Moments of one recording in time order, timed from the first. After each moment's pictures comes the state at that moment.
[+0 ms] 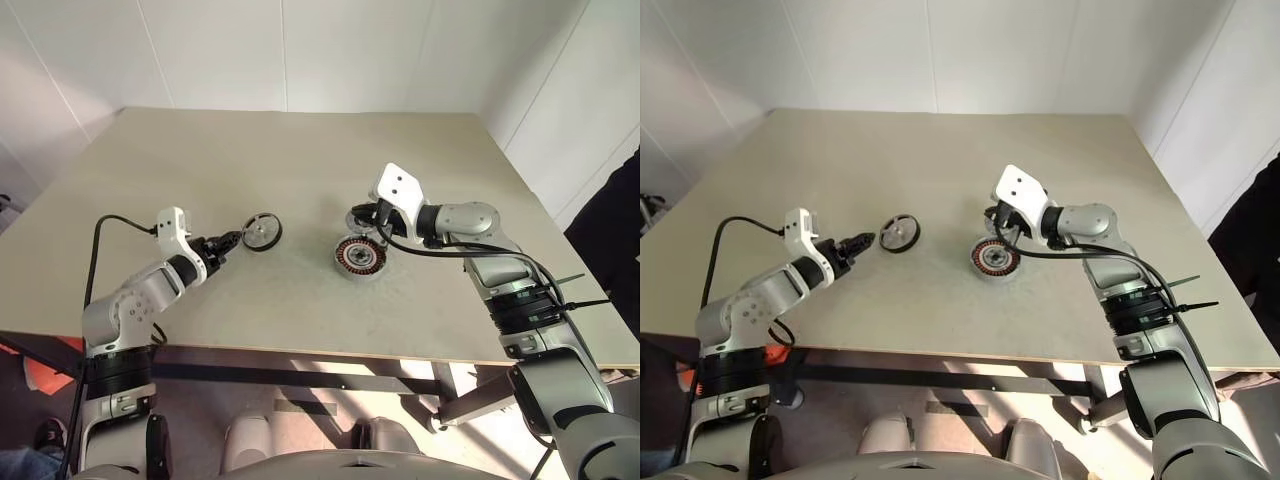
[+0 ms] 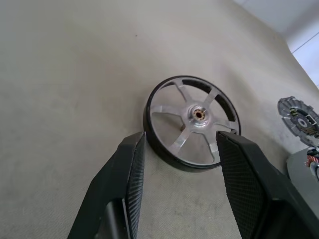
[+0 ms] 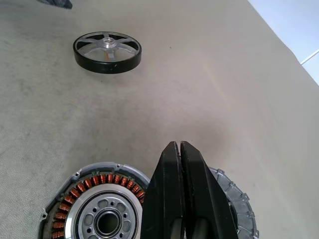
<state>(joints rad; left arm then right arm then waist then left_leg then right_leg) -0.35 0.27 0.37 0.05 -0.62 0.94 -0.31 -0.64 -0.51 0.20 0.19 0.01 0.22 0.91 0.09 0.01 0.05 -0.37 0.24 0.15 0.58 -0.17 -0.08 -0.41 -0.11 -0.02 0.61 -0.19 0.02</state>
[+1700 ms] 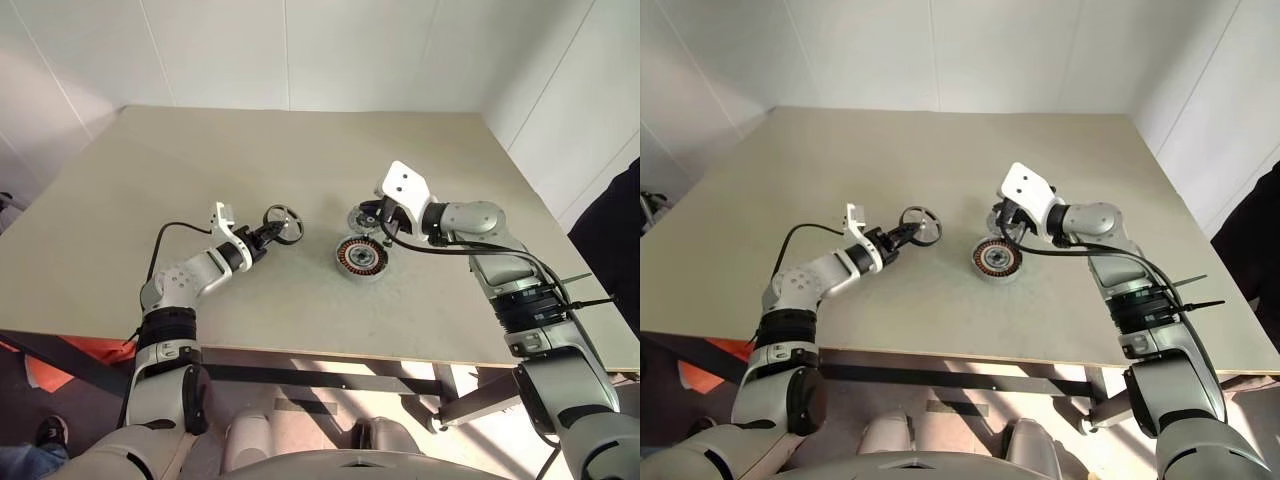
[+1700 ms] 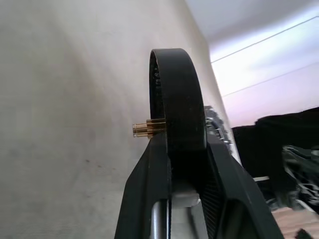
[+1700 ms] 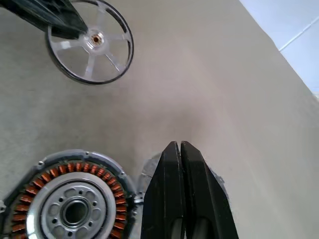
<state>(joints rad) -0.59 0.09 0.48 0.39 -0.84 0.99 -0.39 -0.69 -0.56 0.19 0.29 -0.03 0.19 0.83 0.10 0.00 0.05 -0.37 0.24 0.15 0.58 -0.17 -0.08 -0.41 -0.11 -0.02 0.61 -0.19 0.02</state>
